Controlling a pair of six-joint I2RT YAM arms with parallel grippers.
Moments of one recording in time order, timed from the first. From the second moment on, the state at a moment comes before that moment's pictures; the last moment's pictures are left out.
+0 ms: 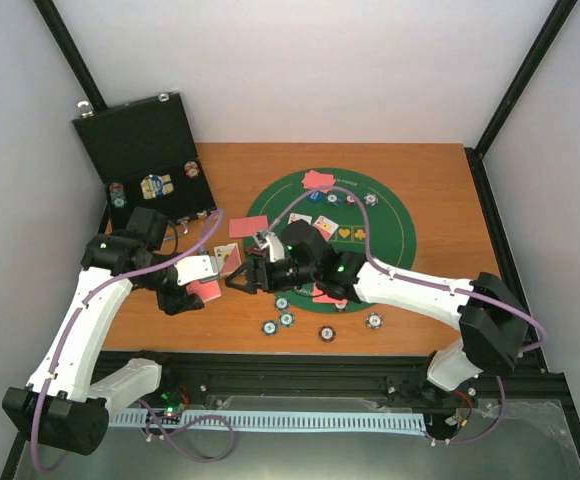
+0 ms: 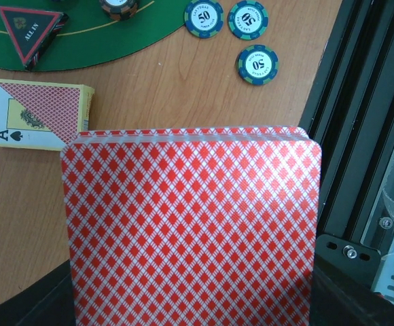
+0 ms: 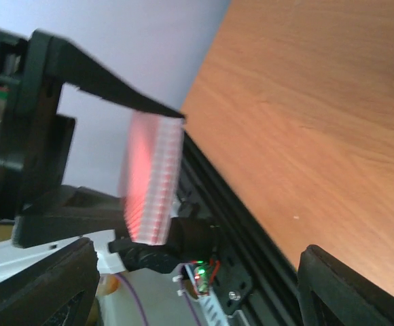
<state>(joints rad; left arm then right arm) -0.19 1.02 1.10 -1.41 0.36 0.98 0.98 1.51 1.05 -0.04 -0.49 0.87</state>
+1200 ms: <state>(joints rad) -0.19 1.01 1.14 -1.41 0.36 0.98 1.04 1.83 1.14 0.35 -0.67 1.10</state>
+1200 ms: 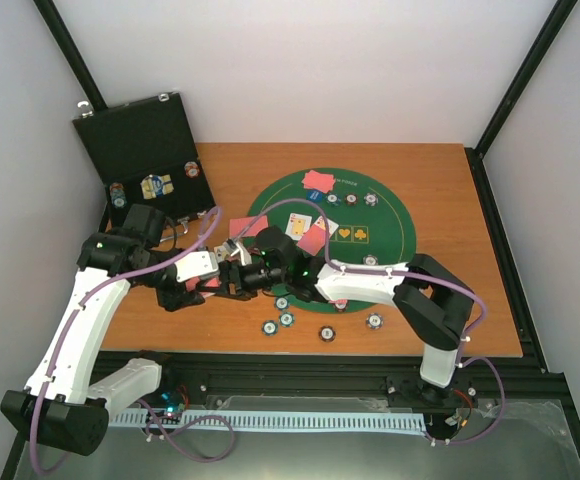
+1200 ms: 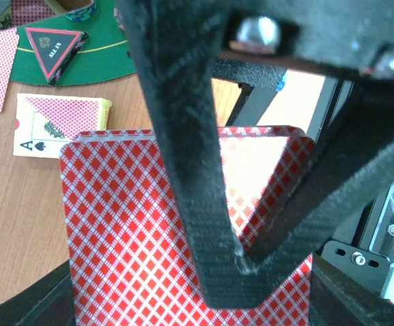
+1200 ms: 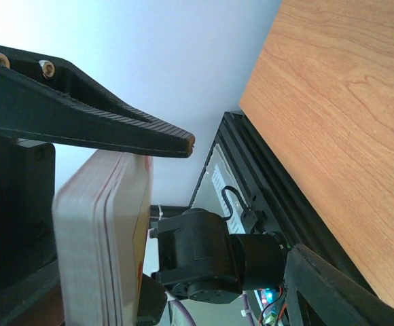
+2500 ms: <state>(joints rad) -0.19 1.02 1.14 -1.44 0.34 0.98 1.04 1.95 1.22 0.49 -0.76 1.24</state>
